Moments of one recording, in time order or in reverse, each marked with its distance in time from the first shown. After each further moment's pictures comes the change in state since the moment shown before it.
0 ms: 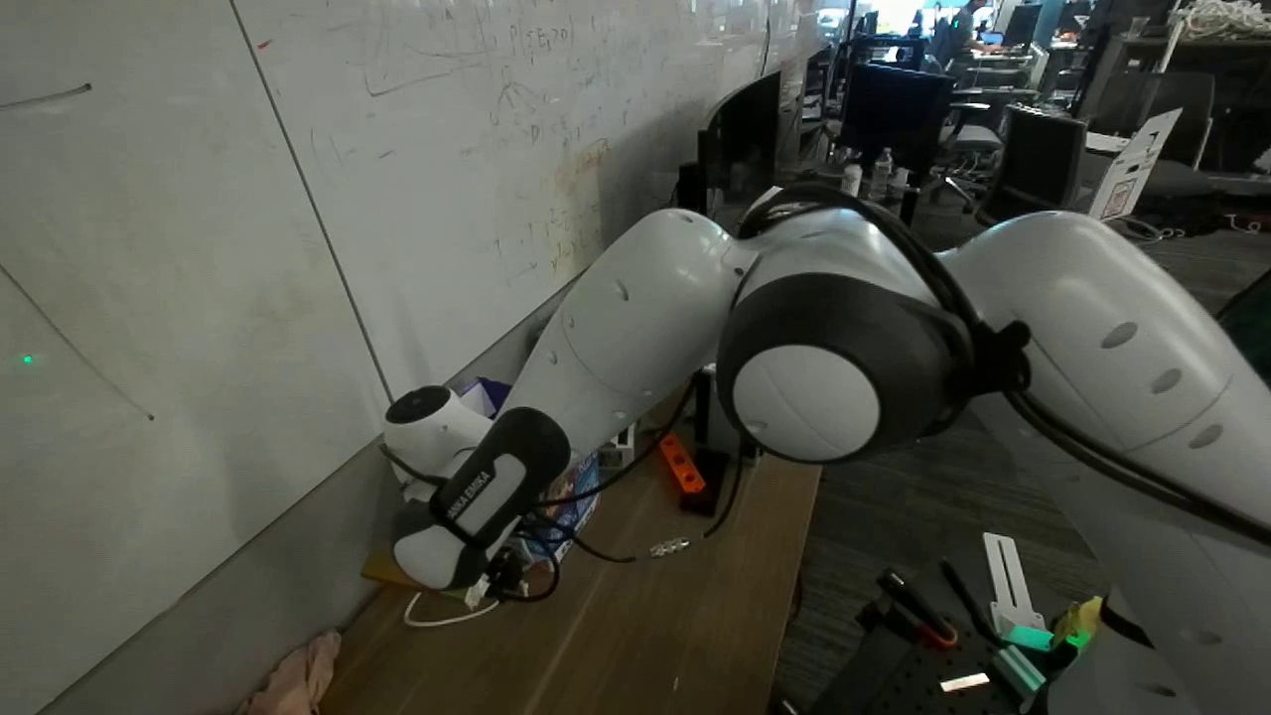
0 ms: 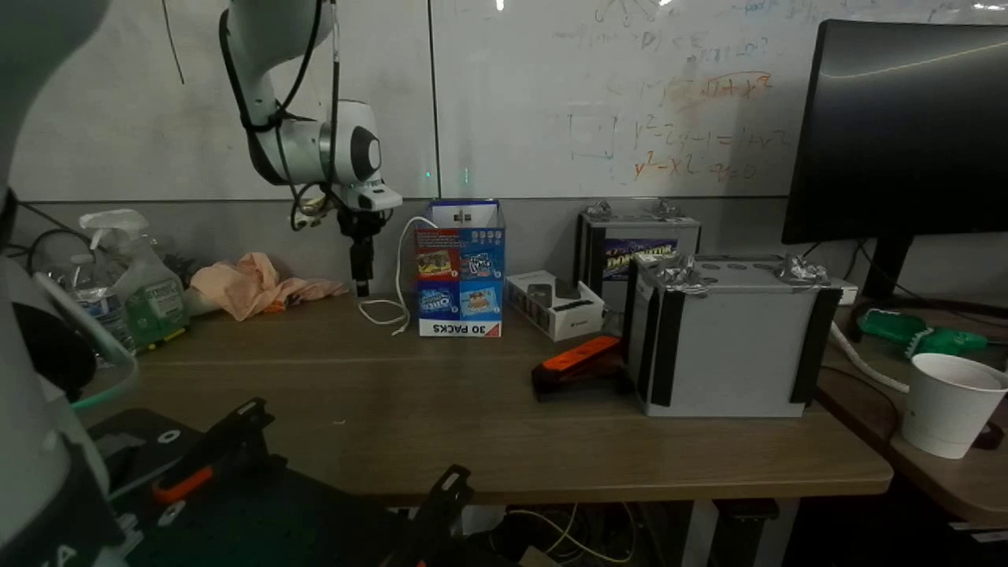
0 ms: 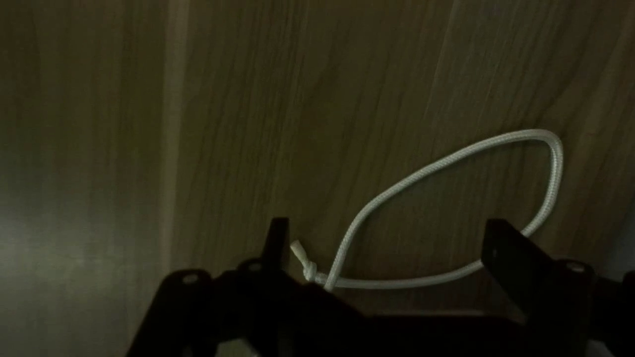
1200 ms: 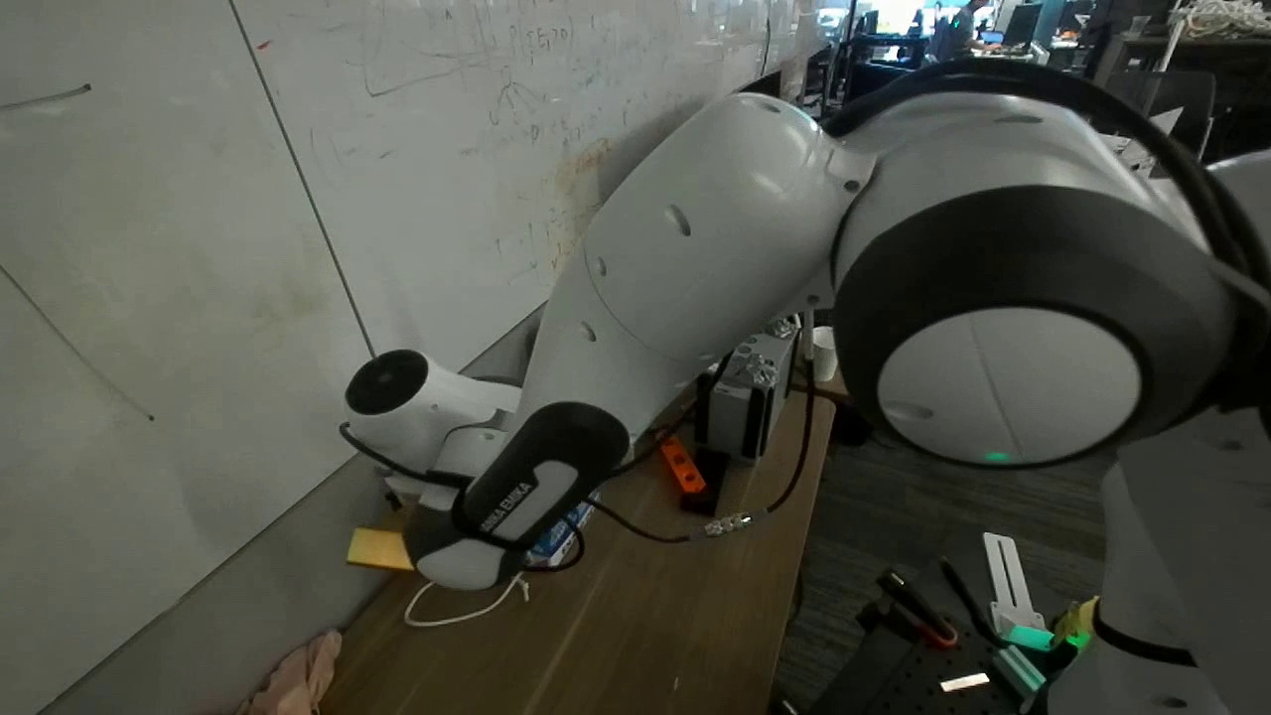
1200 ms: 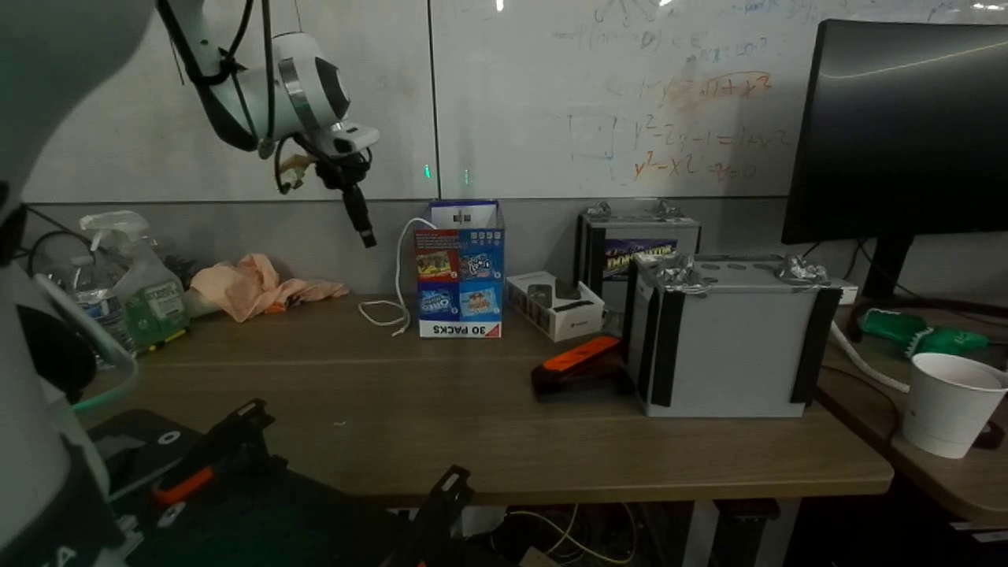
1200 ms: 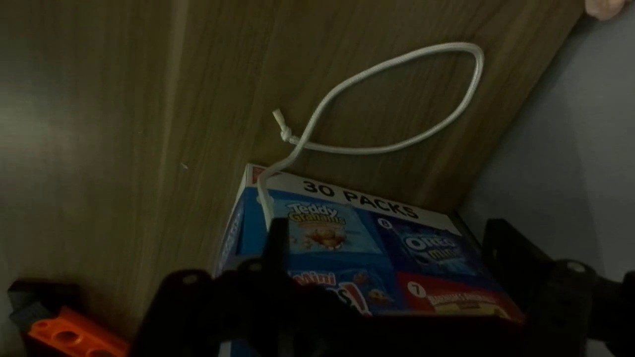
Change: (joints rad) arm 0.275 -0.269 -0.270 -0.235 -0.210 0.101 0.098
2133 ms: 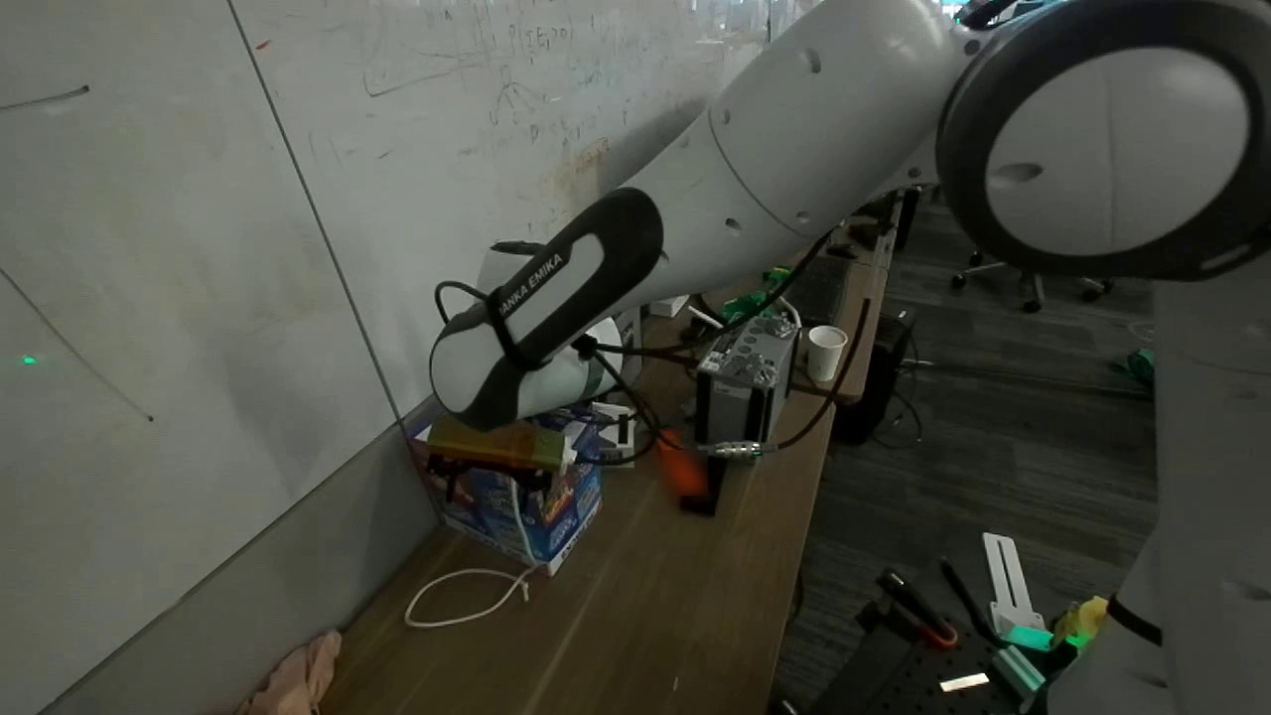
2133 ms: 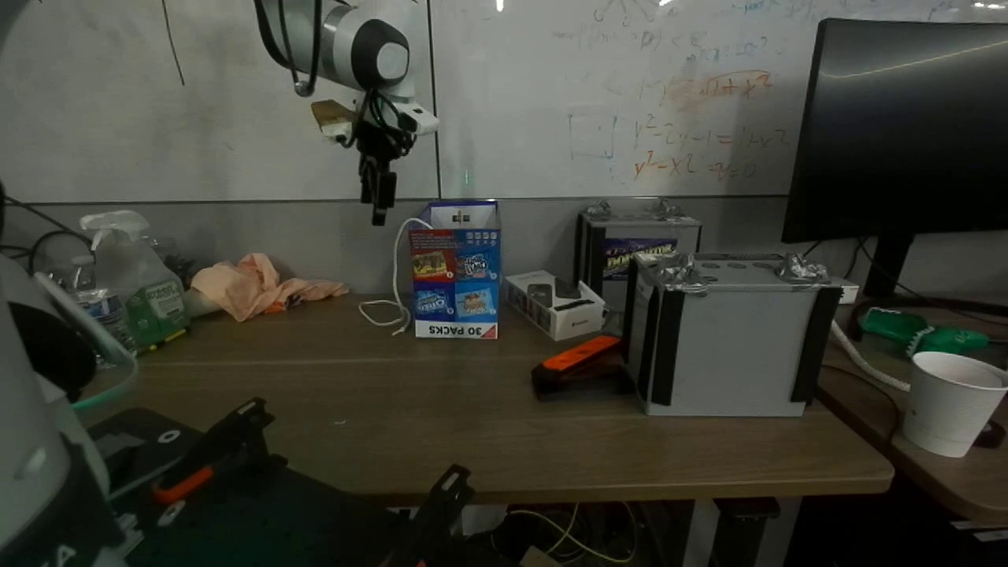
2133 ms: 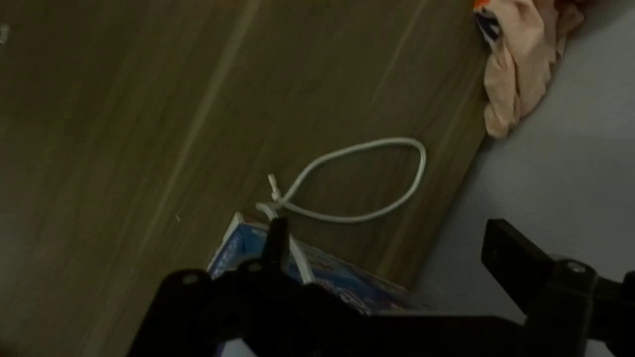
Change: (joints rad) arm -0.491 -0.160 0.378 -0.106 0.582 -0.064 -0.795
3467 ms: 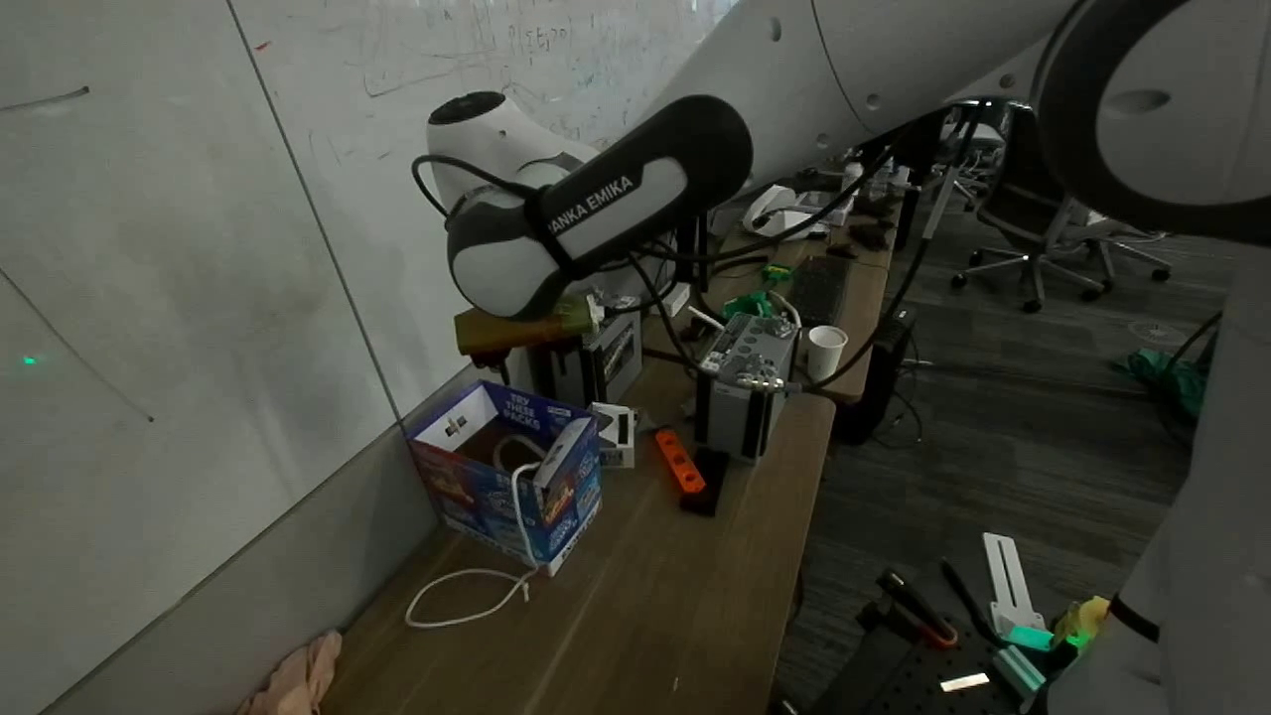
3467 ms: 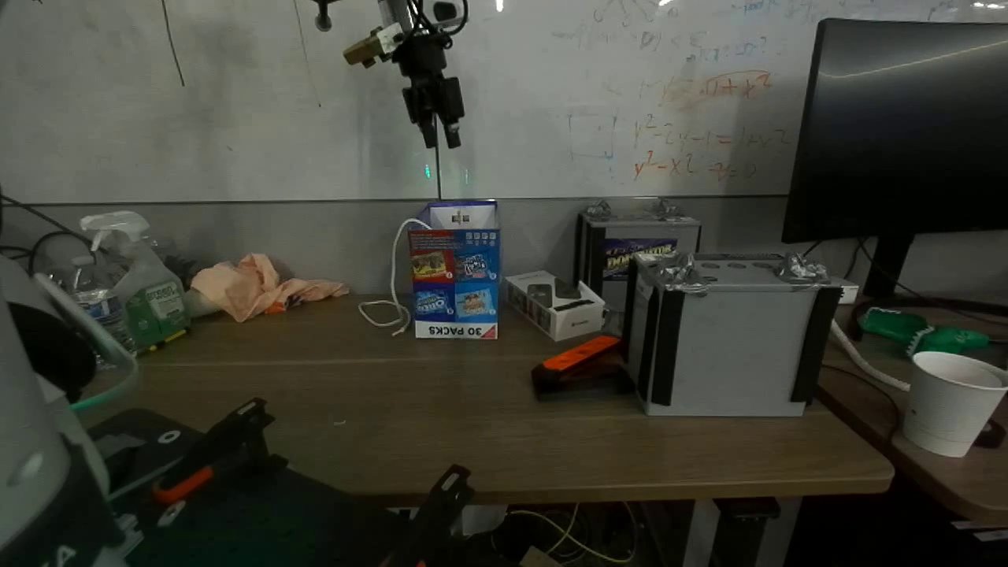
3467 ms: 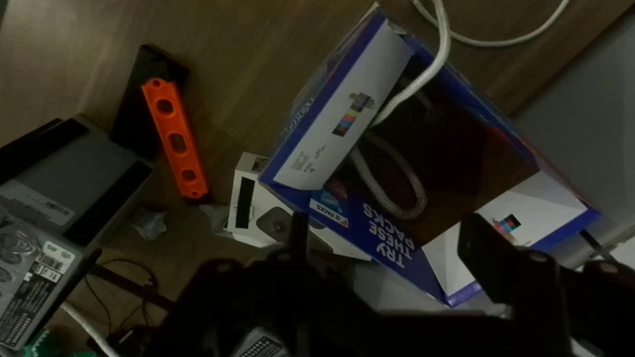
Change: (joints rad) arm -0.047 -0.135 -0.040 0.169 -0.606 -0.338 0.155
